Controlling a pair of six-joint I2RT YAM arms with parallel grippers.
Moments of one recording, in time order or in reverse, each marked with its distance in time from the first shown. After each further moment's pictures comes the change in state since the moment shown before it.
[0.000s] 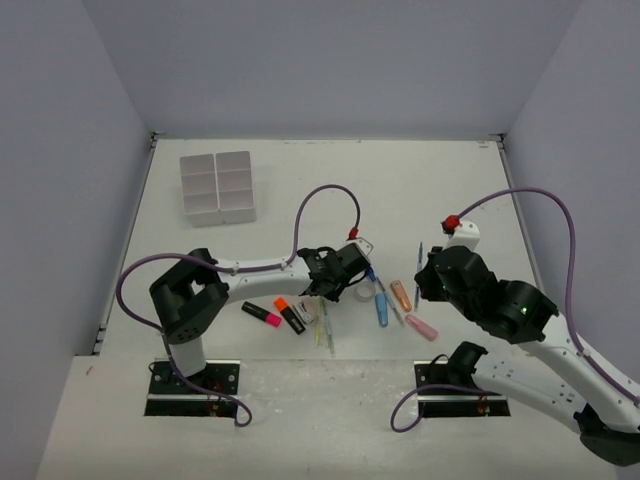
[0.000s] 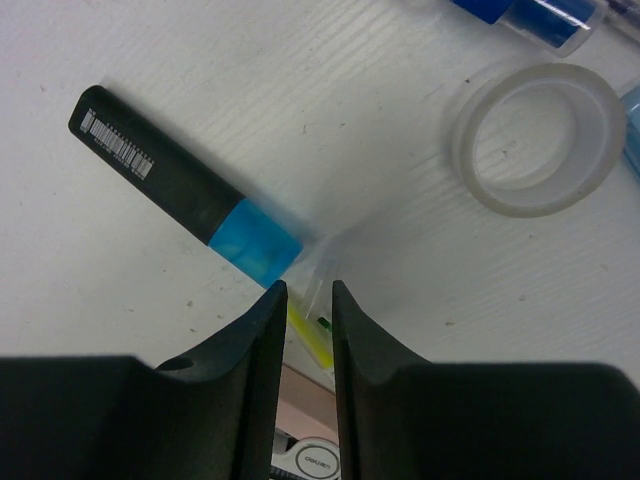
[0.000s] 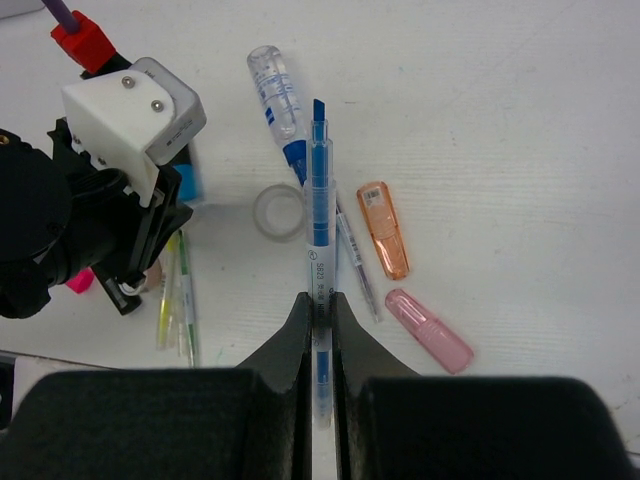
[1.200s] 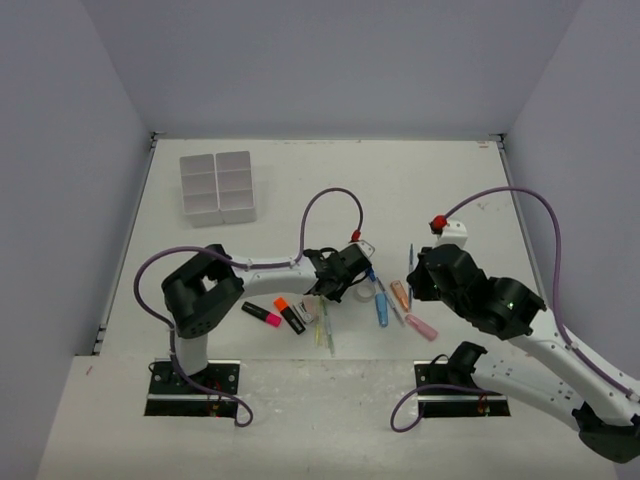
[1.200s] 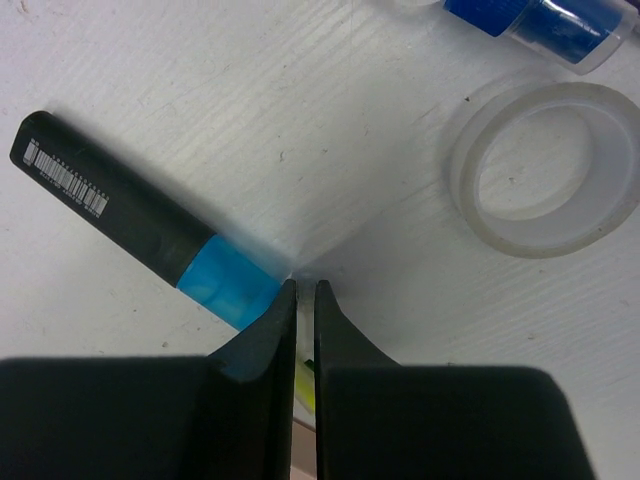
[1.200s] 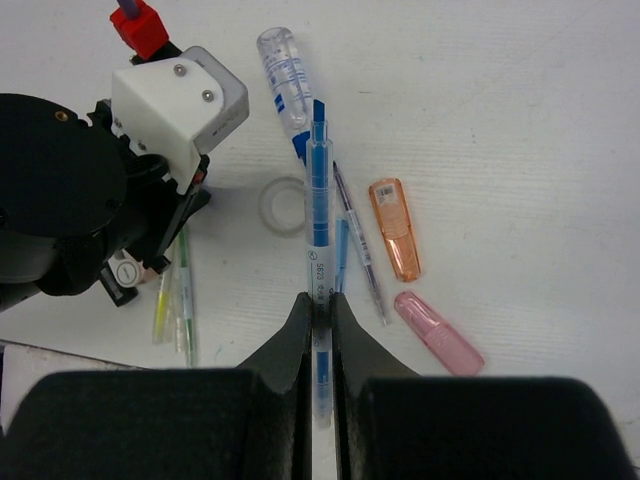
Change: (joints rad) left arm 0.017 0.072 -0.003 0.063 0.035 0.024; right arm 0.000 0.030 -0.035 0.055 -0.036 -0.028
